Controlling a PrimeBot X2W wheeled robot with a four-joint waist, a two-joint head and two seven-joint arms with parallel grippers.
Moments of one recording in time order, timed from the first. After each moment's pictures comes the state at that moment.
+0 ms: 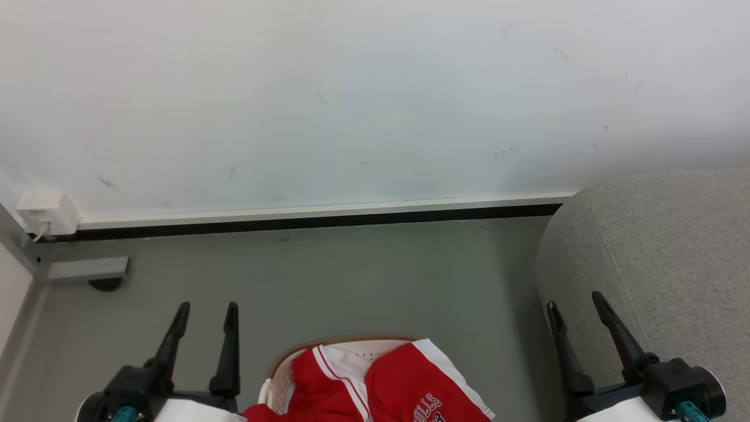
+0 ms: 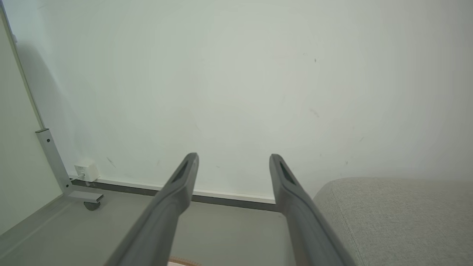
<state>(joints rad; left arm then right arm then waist) -0.06 0.05 0.02 0.15 -0.09 -0.12 -0.26 -0.10 -0.05 0.15 0.20 0.19 0.13 -0.26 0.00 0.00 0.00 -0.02</state>
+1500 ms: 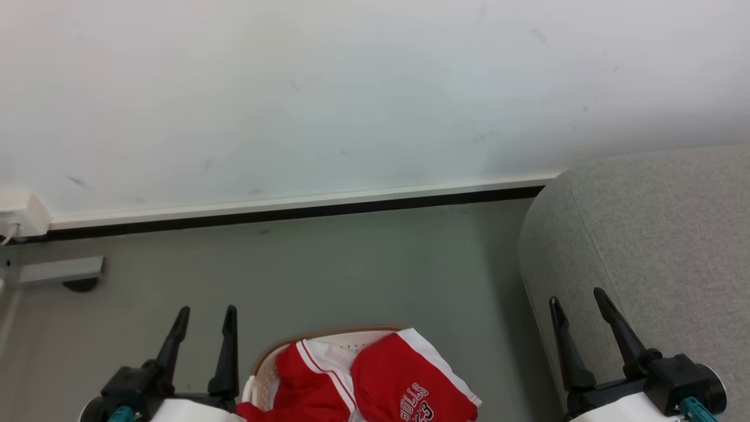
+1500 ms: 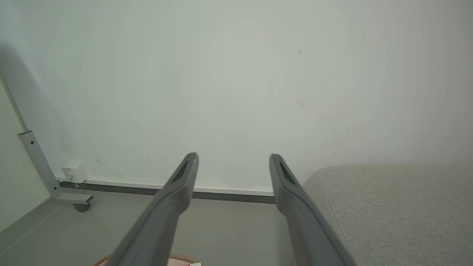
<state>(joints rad) -0.07 0.05 0.03 0.19 -0.12 -0.13 -0.26 -0.11 -0.05 0.15 0.21 0.21 0.13 -0.26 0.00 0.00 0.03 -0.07</state>
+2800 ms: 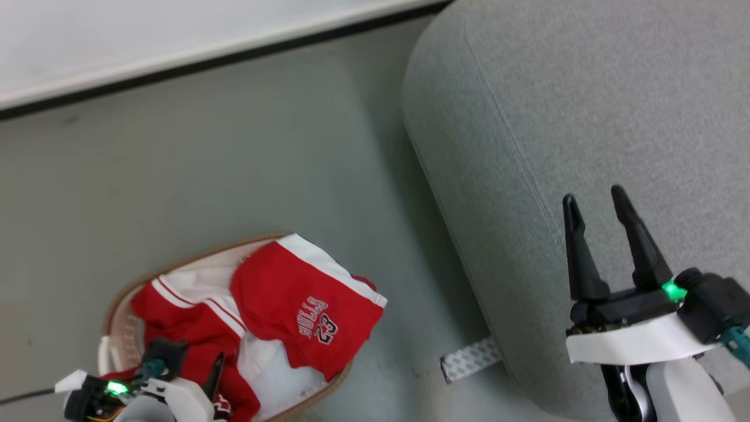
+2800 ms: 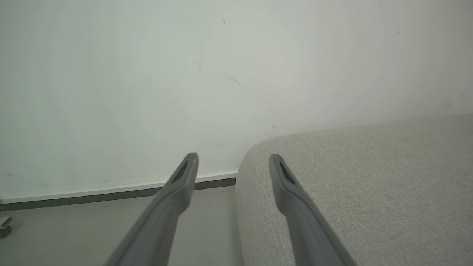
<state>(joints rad) -0.42 0.26 -0.23 0.96 -0.01 -0.13 -0.25 -0.30 -0.05 0.16 0.10 0.33 0.13 -0.26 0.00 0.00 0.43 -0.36</state>
